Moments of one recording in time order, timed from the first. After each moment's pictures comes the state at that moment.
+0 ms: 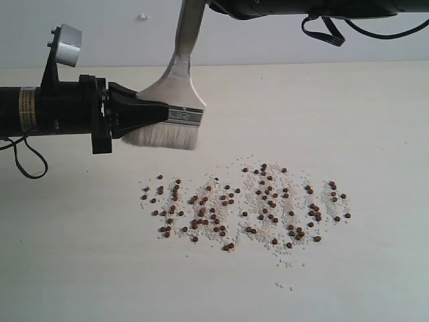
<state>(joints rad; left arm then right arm) -0.16 1.90 -0.88 1.37 -1.20 -0.83 0.54 1.72 -1.27 1.75 0.13 -1.30</state>
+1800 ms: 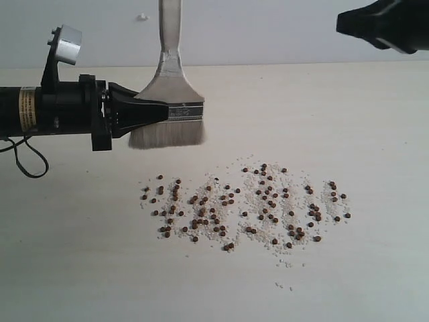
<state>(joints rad) -0.16 1.90 -0.88 1.37 -1.21 -0.88 -0.07 1.49 -0.88 1.62 0.81 -1.73</state>
